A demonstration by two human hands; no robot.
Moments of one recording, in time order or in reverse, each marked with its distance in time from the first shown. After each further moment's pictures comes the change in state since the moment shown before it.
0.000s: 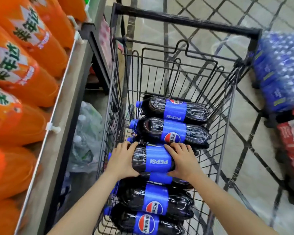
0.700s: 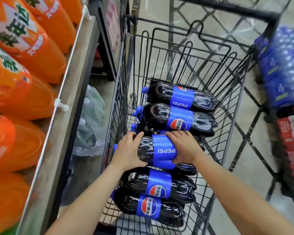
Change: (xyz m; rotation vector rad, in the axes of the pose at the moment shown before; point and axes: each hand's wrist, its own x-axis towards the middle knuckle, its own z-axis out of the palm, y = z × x) left_hand -0.025 0.004 0.019 -0.144 0.133 0.027; right_hand 0.015 -0.012 -0.008 -0.134 -0.098 -0.141
